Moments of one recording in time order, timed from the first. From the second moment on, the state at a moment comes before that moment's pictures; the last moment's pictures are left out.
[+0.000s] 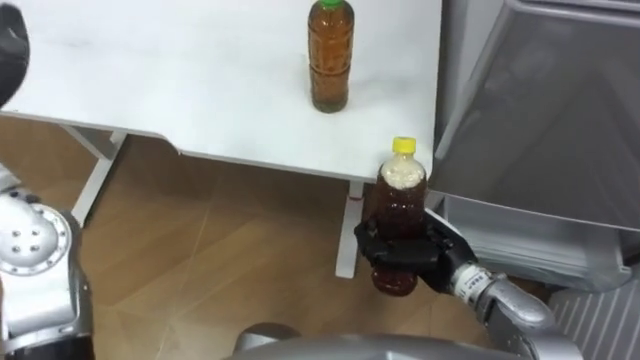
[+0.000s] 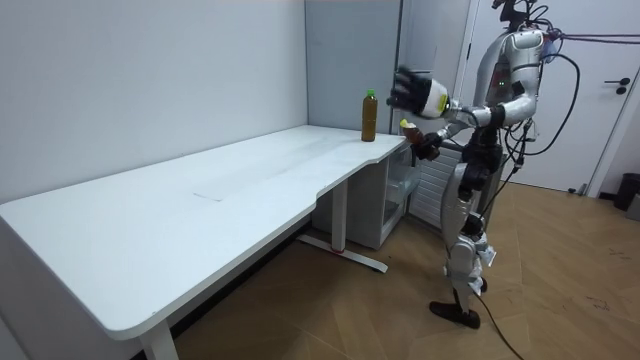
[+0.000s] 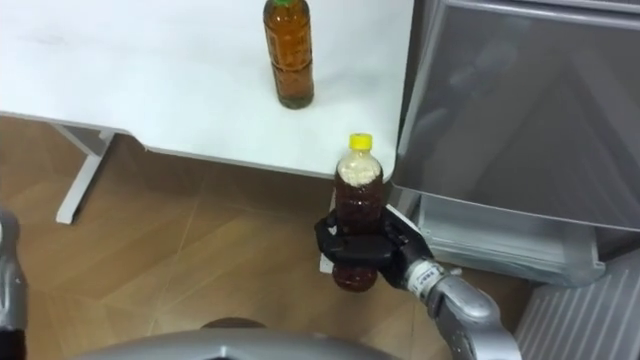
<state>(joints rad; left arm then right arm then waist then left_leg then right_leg) 0.21 0.28 0.27 0.07 -0.20 -0.32 0.65 0.25 -0.27 0.22 0.42 0.39 -0.03 0.46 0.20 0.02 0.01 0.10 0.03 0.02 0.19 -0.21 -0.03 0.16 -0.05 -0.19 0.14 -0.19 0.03</state>
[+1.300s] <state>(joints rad) 0.25 0.24 -0.10 0.90 -0.06 -0.02 0.09 0.23 -0.26 0.21 0.64 0.48 0.05 0.26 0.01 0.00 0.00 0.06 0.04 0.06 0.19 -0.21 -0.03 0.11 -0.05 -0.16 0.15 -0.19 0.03</state>
